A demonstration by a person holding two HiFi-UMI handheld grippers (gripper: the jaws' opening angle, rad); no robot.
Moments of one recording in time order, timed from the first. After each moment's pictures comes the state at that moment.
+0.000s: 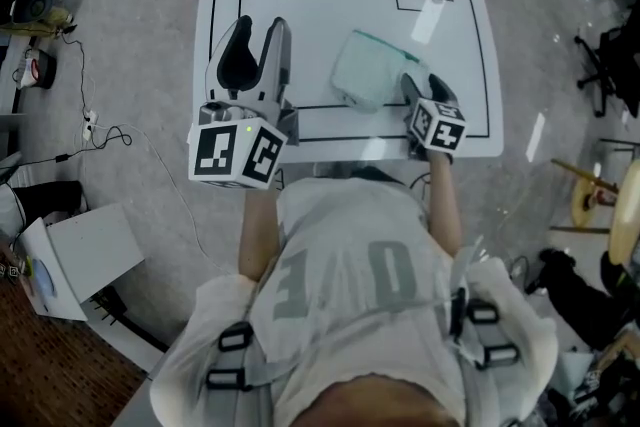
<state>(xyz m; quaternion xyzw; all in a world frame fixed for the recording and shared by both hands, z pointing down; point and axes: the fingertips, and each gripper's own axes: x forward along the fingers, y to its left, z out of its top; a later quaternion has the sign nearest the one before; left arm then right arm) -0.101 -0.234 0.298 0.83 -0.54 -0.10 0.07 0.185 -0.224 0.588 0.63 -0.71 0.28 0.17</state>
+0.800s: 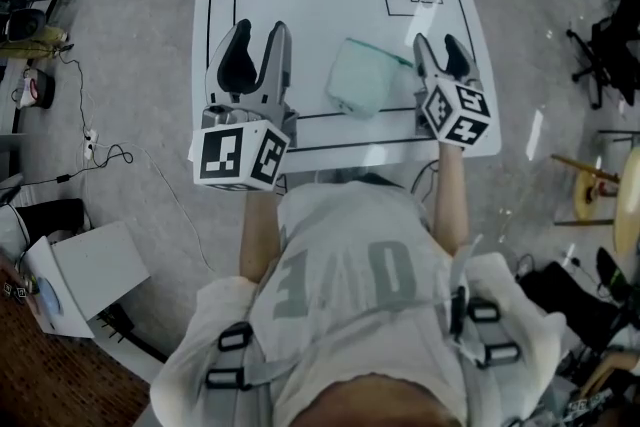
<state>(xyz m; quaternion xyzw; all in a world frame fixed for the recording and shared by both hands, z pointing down) -0.090 -0.239 0.290 0.85 -0.53 -0.08 0.03 0.187 -0.267 0.429 0.66 -0.74 0.14 0.05</state>
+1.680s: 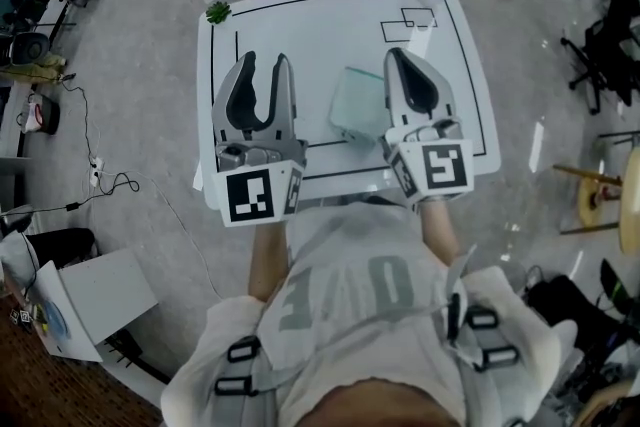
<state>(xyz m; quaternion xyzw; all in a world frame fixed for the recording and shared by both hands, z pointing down) -0.086 -0.234 0.265 0.83 -0.55 -0.05 -0.08 0.078 -0.231 0.298 0.58 -0.81 -0.04 -0.02</state>
